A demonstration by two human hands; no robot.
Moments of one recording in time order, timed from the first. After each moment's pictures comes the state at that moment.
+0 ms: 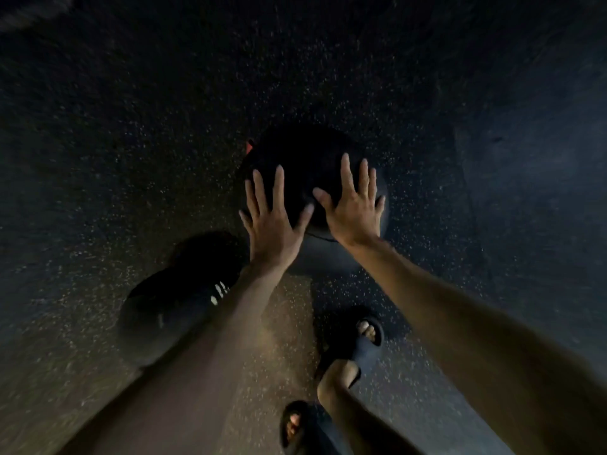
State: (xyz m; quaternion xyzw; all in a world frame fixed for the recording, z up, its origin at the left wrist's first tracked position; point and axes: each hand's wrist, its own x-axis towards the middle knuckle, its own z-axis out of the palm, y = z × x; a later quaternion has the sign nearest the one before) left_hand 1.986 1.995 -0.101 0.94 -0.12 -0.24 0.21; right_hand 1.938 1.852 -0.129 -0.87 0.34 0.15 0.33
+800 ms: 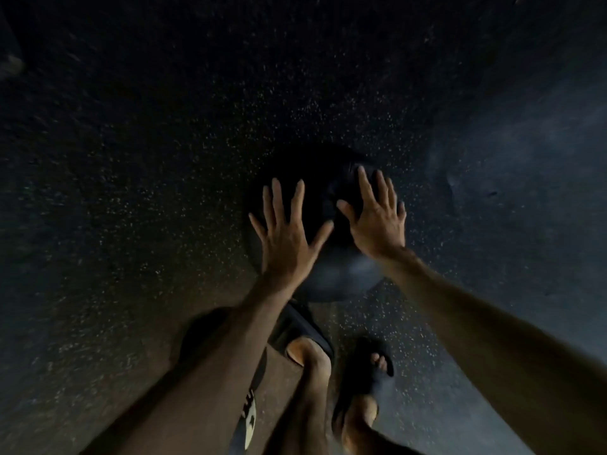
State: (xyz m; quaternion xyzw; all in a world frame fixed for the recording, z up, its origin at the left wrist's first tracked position) left_hand 2.178 1.914 -0.127 0.92 -0.21 -0.26 0.19; right_hand 2.110 1.752 -0.142 -0.87 0.38 0.19 0.26
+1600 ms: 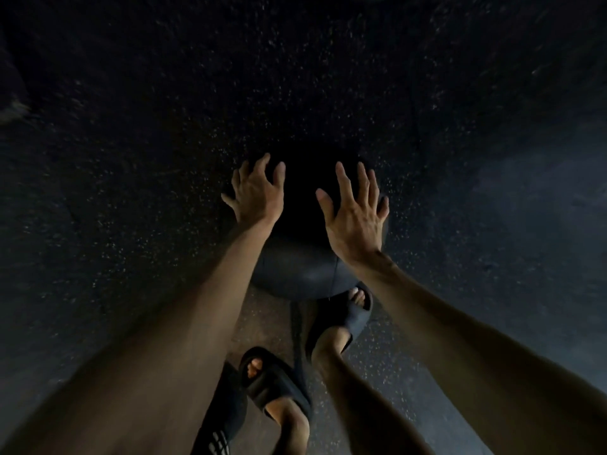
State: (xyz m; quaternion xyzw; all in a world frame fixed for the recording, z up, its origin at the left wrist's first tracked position) left_hand 2.398 1.776 -0.137 0.93 0.01 -0.30 0.20; right_hand 2.275 1.662 -0.143 -0.89 0.34 0.14 0.26
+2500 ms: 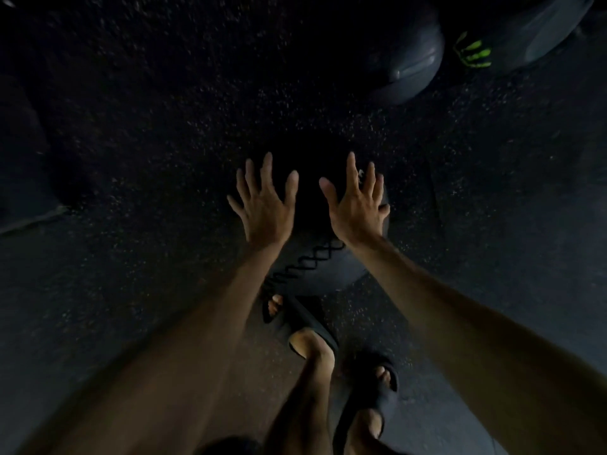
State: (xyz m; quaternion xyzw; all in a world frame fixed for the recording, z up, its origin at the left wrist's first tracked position) left_hand 2.609 1.717 -0.138 0.95 -0.05 -0.25 0.20; right_hand 2.532 1.586 -0.144 -0.84 0.41 0.19 0.32
